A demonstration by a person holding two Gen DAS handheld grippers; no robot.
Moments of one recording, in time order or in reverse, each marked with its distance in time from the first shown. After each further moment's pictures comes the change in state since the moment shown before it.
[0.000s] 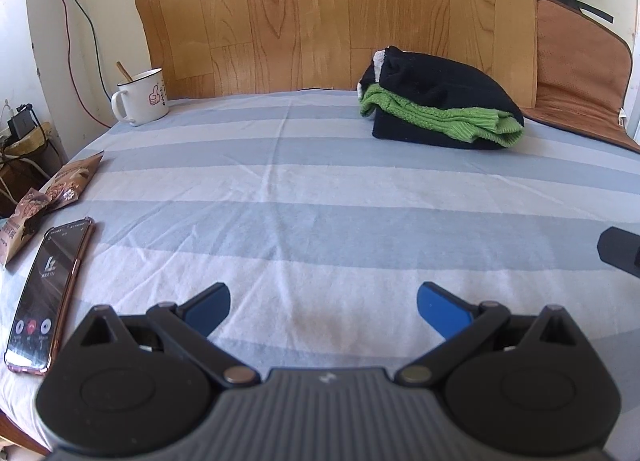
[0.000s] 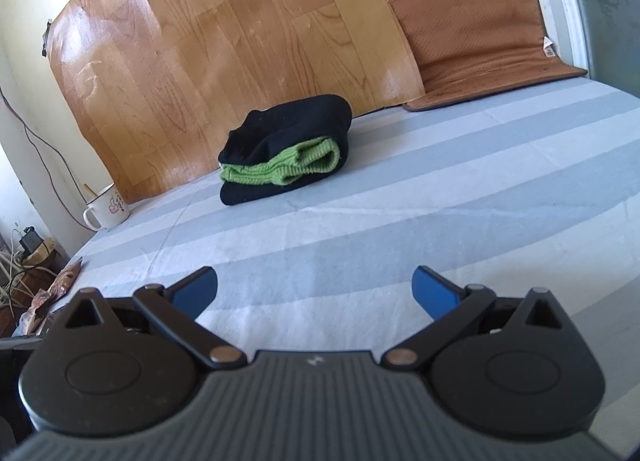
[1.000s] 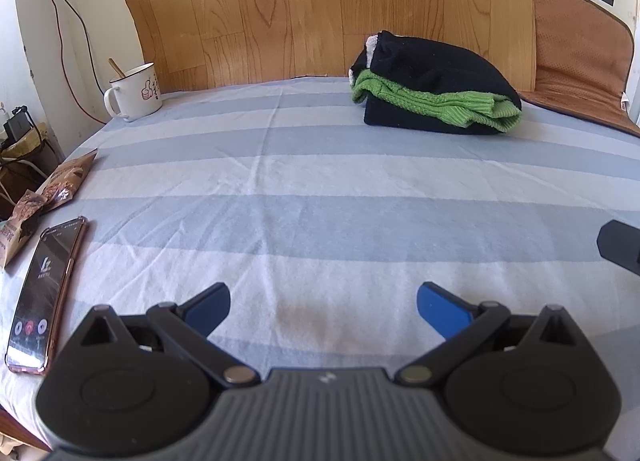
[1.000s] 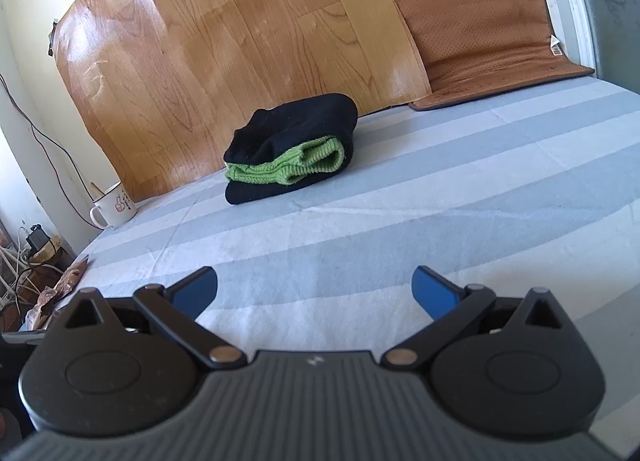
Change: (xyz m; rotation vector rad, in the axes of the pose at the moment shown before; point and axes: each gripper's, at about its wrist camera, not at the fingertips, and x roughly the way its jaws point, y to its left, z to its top) left arm 0.007 -0.011 0.002 0.020 0.044 0.012; right arm -0.001 -0.003 0.003 -0.003 0.002 0.025
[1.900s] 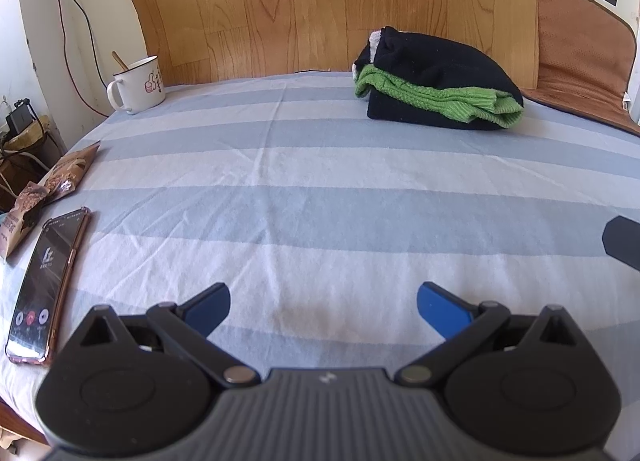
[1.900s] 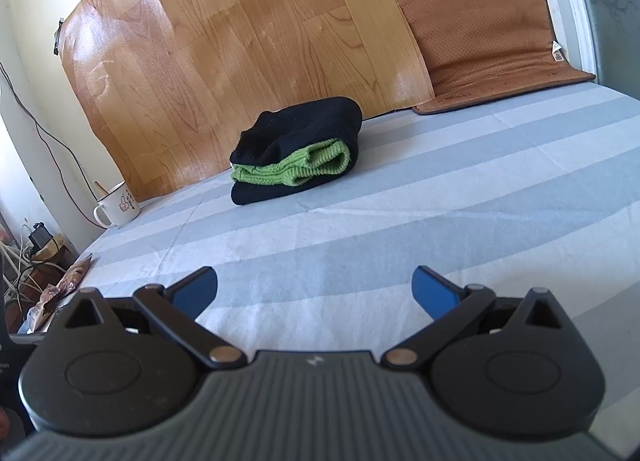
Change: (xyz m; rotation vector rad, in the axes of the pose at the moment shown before) left arm -0.002 0.003 -0.004 -0.010 0.016 -0.006; right arm -0.005 0.004 -0.001 -0.009 -0.008 0.001
